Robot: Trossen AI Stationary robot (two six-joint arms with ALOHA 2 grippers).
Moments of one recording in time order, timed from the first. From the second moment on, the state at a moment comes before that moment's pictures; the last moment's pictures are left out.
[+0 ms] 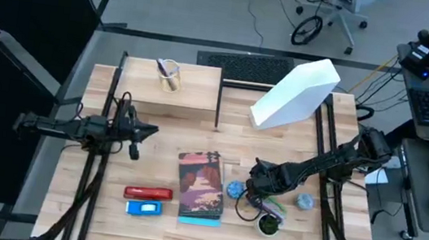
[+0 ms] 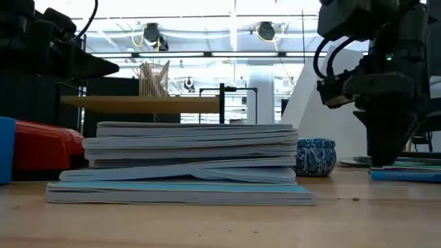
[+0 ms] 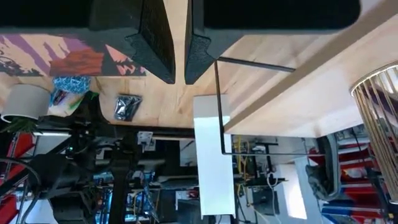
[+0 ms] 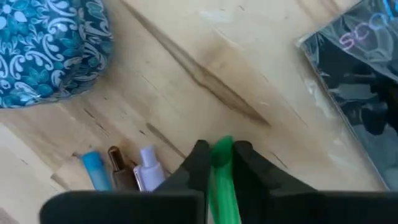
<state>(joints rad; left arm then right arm) -0.05 0.08 0.01 0.05 -0.29 0.04 0.34 1.66 0.81 -0.60 0.06 1.11</state>
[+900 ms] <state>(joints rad) -0.05 0.08 0.01 0.05 -0.29 0.03 0.22 1.38 0.81 -0.67 0.04 0.91</state>
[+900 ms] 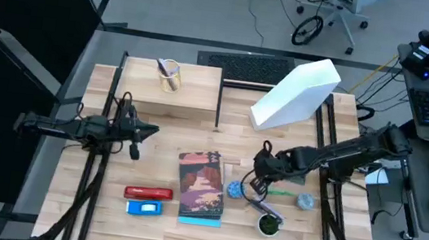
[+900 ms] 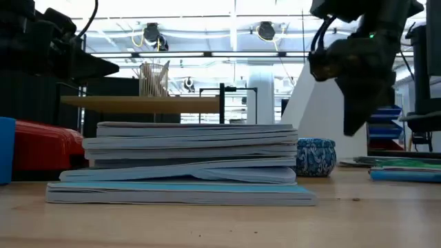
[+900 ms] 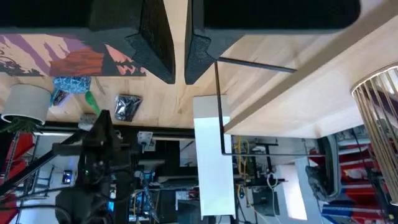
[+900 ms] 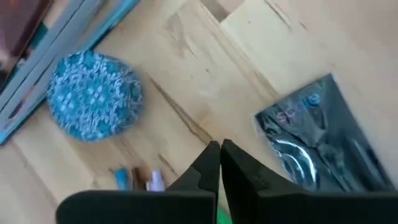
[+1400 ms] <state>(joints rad) -0.05 0.08 0.01 0.05 -0.29 0.03 0.44 1.34 0.78 -0.79 0.11 0.67</state>
